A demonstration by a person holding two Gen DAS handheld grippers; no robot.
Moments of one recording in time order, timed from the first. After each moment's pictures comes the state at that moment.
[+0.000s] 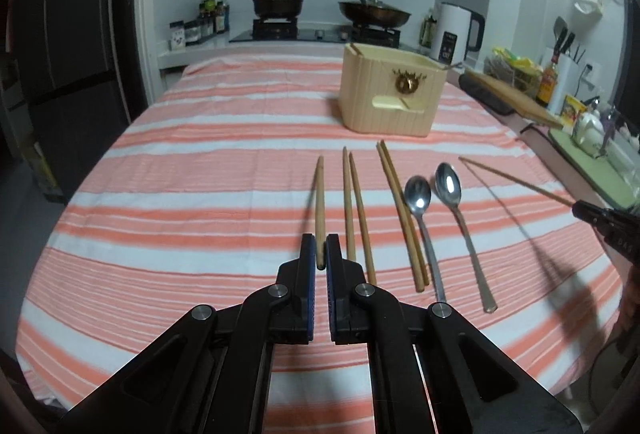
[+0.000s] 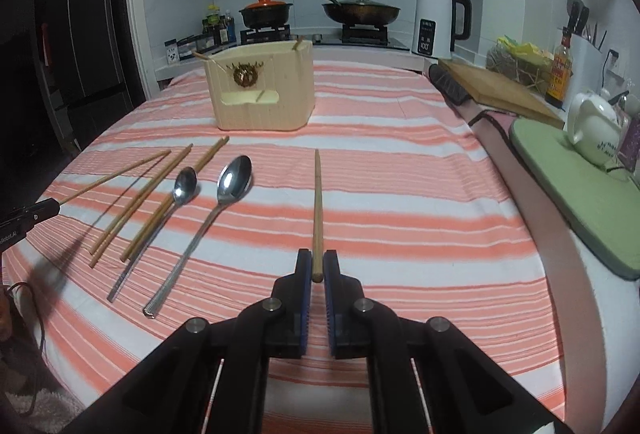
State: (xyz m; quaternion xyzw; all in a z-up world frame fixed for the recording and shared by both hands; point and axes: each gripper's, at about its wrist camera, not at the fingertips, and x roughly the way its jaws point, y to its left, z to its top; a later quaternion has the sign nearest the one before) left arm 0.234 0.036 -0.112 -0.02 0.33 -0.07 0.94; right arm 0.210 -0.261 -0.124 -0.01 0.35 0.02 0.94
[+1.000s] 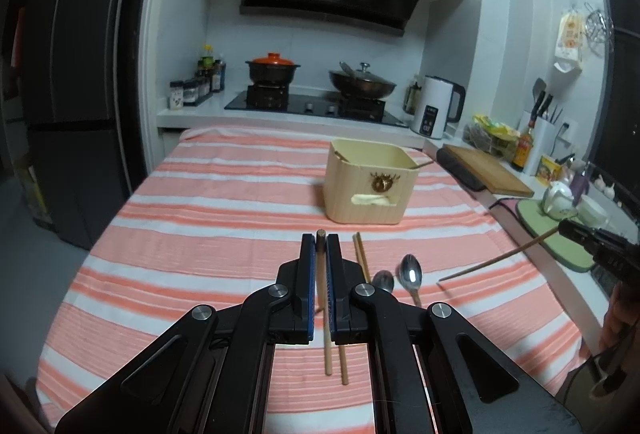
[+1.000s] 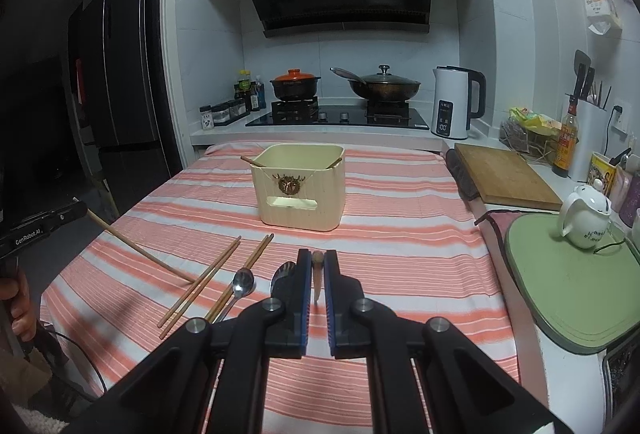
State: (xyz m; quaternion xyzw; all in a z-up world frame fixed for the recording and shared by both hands) left arm 0.222 0.048 -0.027 -0.06 0.24 -0.09 0.96; right arm 0.199 -0.248 -0.031 0.00 0.26 0.06 0.96
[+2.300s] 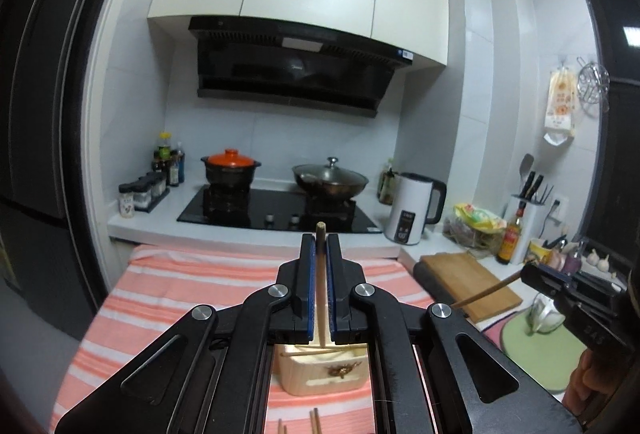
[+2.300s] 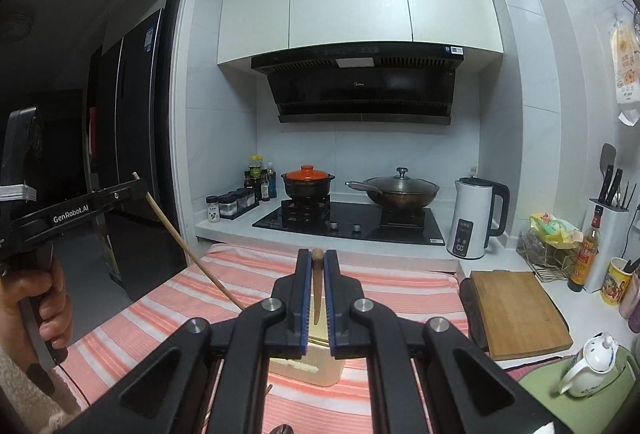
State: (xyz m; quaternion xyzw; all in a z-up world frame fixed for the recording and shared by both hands) left arm 0.384 -0.006 0.112 -0.06 0.13 -0.13 0.98; right arm 0.327 -0.232 0.093 -0.01 0.14 0.08 0.99
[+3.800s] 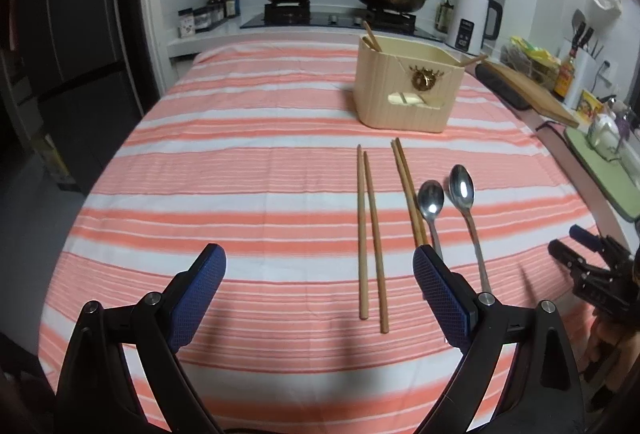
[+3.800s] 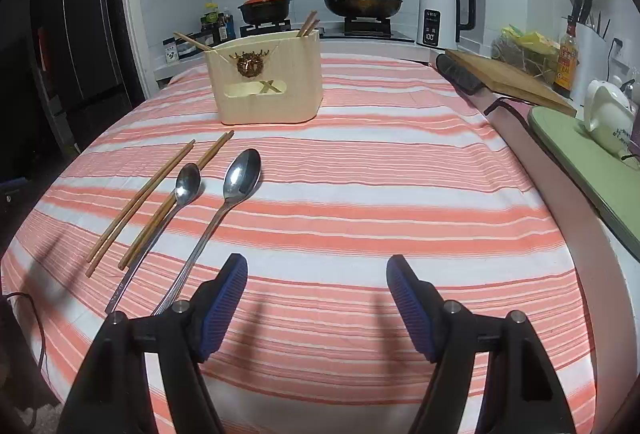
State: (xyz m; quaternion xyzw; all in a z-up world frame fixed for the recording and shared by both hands) left arm 0.254 0.032 -0.104 -0.02 0.38 -0.04 0.93; right arm 0.227 -0.247 -0.160 0.01 0.36 0.02 0.93
